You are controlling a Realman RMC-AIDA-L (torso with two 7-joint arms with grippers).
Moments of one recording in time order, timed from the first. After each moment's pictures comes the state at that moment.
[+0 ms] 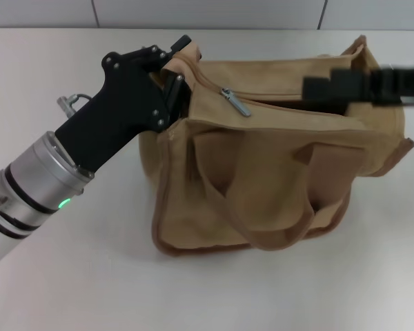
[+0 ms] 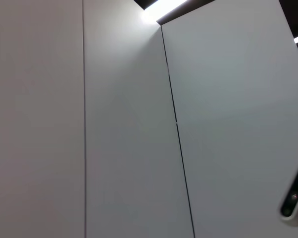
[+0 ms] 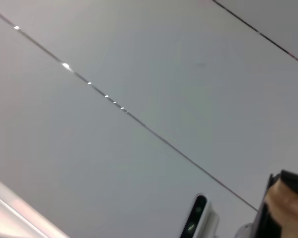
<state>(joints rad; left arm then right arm) -0.58 -2.07 0.01 -0.10 2.03 1.77 -0.32 0.66 2.00 -0.66 -0.66 -1.73 -2.06 2.18</state>
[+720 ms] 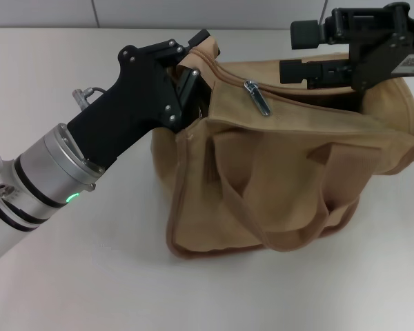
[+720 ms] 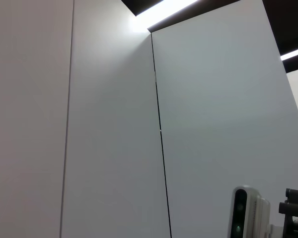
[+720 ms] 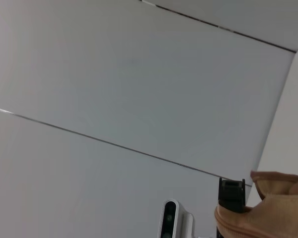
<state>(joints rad) -0.61 -2.07 0.00 -0.10 2.06 1.78 -0.39 0.78 1.93 -0.71 -0.56 -1.78 -1.93 2.53</state>
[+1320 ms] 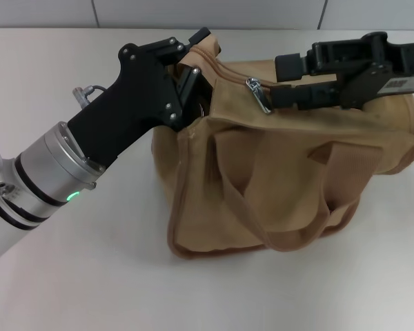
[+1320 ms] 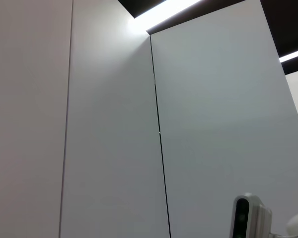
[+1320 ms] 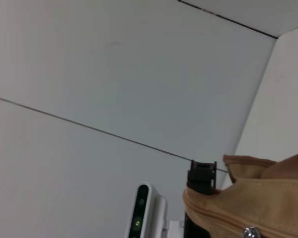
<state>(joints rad) -0.62 -2.07 0.00 -0.10 2.06 1.79 -0.39 0.78 1.94 -0.77 -0.56 -1.81 -1.90 2.47</state>
